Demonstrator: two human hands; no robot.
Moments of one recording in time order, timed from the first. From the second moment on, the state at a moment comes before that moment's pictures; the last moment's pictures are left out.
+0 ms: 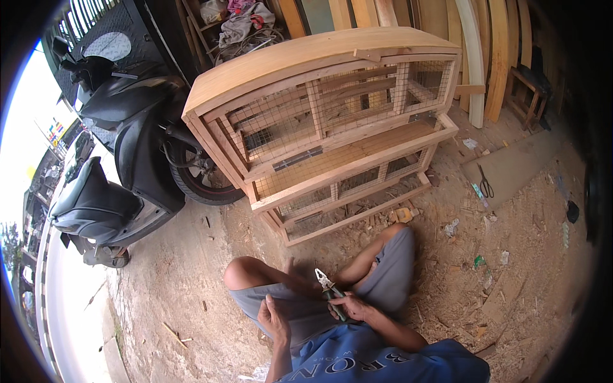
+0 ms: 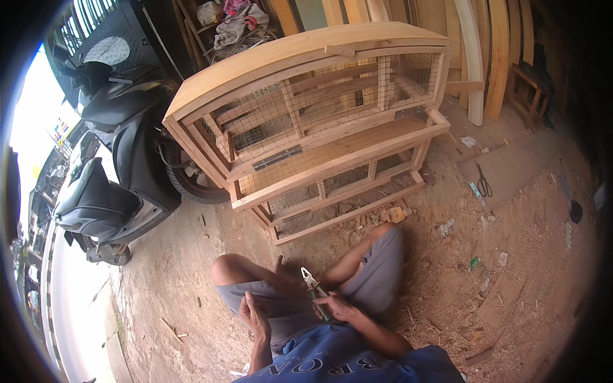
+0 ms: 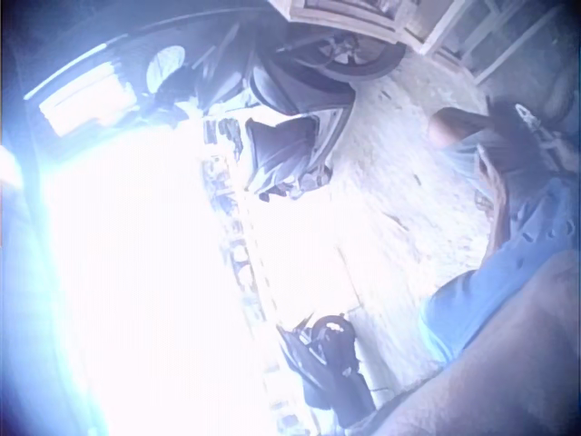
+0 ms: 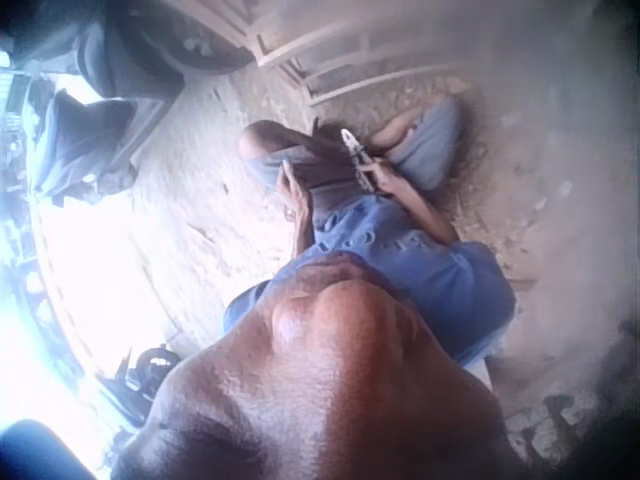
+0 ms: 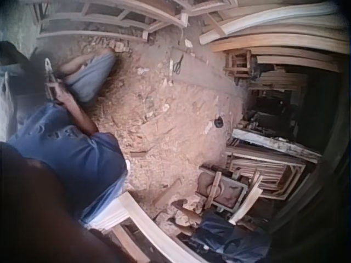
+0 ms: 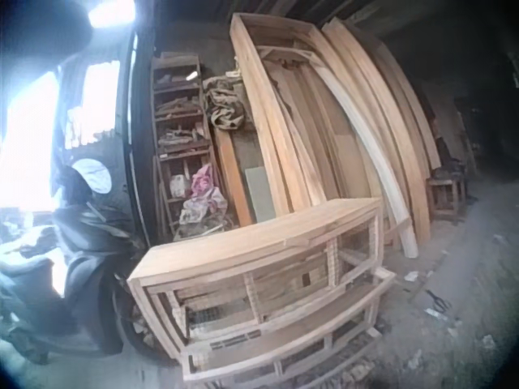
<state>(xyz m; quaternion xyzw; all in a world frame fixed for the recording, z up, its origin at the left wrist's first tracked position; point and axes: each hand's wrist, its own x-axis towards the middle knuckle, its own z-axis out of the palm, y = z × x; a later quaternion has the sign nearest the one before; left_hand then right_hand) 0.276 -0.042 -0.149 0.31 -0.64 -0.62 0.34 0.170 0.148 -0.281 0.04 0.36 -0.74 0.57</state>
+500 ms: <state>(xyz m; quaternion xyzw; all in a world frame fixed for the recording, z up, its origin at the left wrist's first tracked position) 0.163 -0.008 -0.019 -0.02 -0.53 -0.77 0.35 0.140 0.222 -0.022 -0.25 0.67 -0.68 0.17</state>
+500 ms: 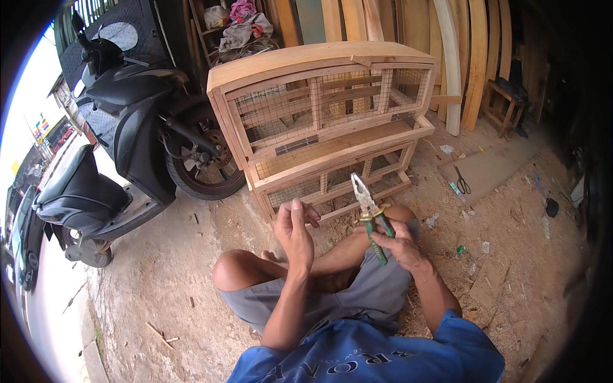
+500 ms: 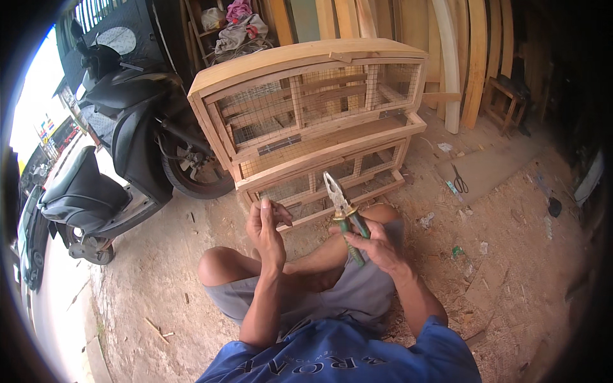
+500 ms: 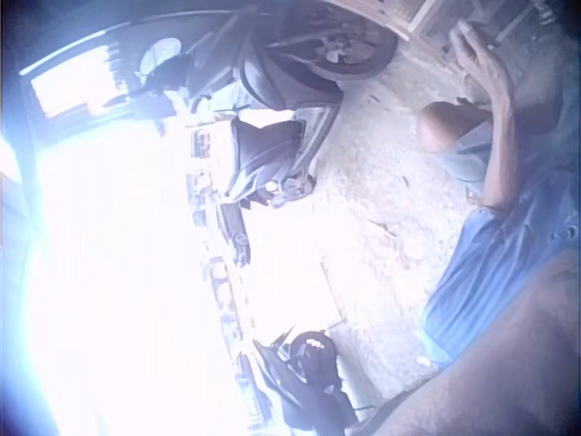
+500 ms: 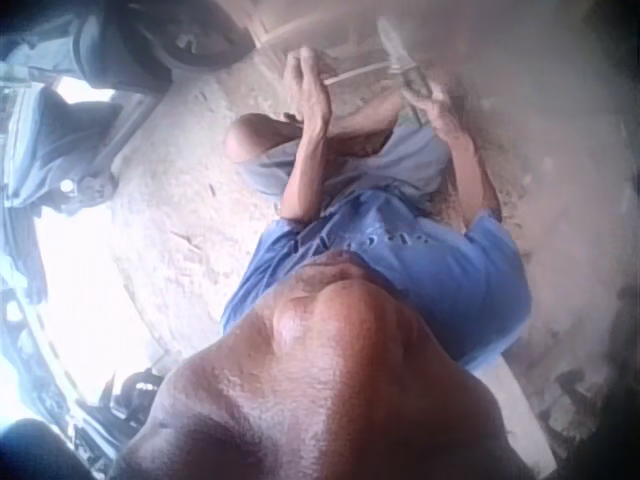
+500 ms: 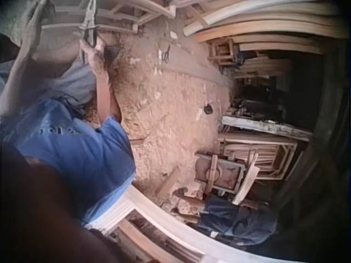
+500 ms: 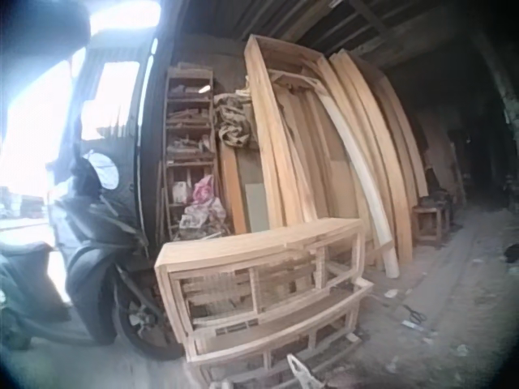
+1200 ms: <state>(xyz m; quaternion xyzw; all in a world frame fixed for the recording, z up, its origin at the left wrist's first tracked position) -0.023 -0.018 -0.028 -0.21 -0.92 -0.32 -0.03 0.019 0.200 0.076 -0.17 0.71 -0.62 0.29</state>
